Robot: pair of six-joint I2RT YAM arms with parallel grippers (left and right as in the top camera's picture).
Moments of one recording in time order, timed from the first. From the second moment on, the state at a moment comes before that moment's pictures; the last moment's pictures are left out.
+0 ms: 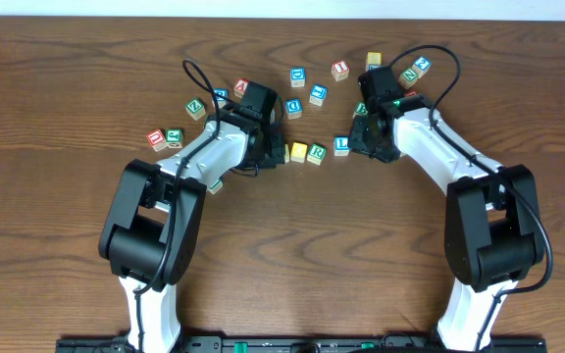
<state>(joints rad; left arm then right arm) -0.39 2.04 1.33 -0.55 0.18 -0.46 0.29 2.01 1.40 -0.69 0.03 0.57</state>
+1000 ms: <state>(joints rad) -0.42 2.04 1.33 -0.55 0.20 -0.46 0.29 2.01 1.40 -0.68 -0.03 0.47</state>
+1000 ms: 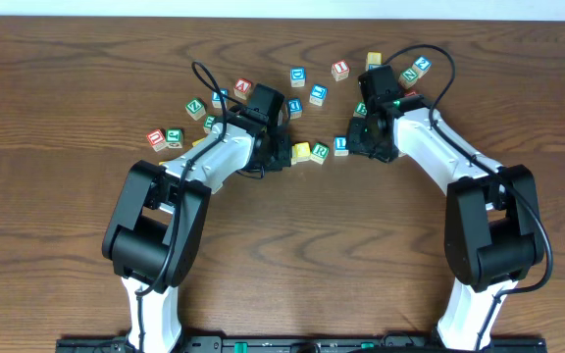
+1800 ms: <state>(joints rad) -0.42 2.04 1.33 -0.58 0.21 -0.33 0.32 2.01 1.40 -0.66 -0.09 0.37</state>
